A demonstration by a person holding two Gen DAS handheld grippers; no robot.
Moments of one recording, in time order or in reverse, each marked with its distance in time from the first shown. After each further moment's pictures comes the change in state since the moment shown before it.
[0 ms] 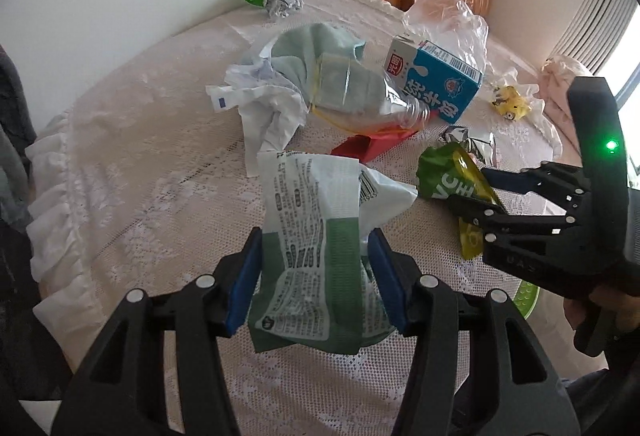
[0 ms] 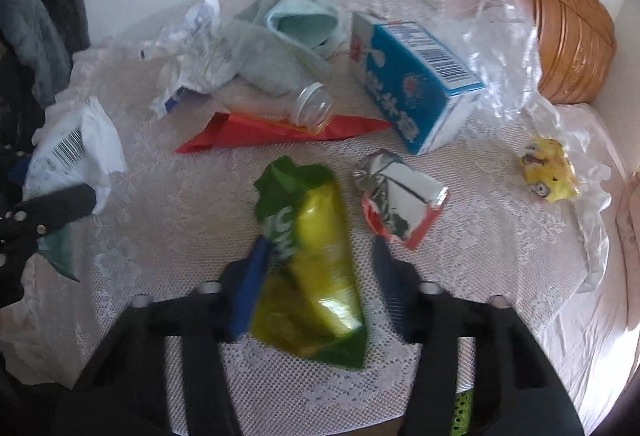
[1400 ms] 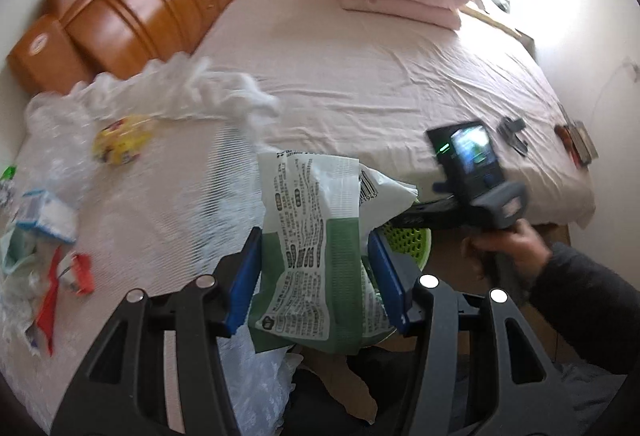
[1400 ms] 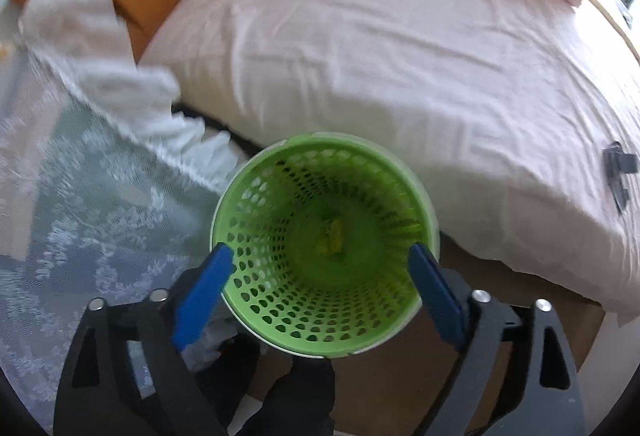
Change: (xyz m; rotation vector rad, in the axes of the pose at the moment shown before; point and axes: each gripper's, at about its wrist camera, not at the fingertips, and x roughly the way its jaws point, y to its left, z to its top) left arm 0.010 -0.379 -0.029 0.697 0.073 -0.317; right arm -0.005 -0.329 -0.334 0.918 0.099 -0.188
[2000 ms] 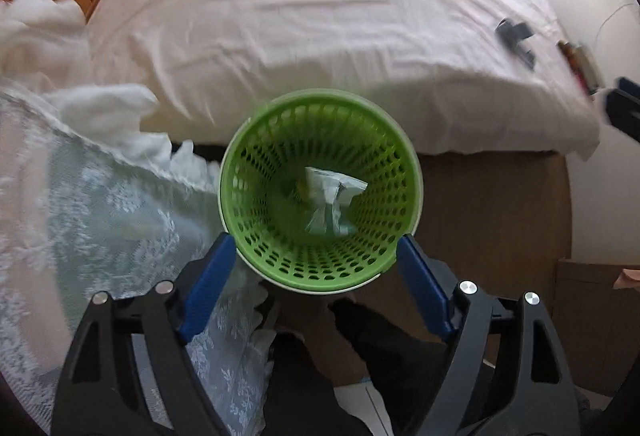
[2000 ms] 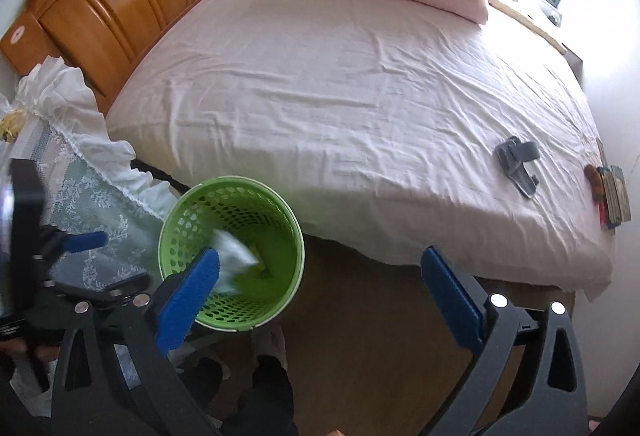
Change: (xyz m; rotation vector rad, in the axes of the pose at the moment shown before) left arm 0.199 -0.079 -0.005 0.105 0.328 -0.067; right arm -0.112 -0.089 -0.035 0.073 -0.143 -0.176
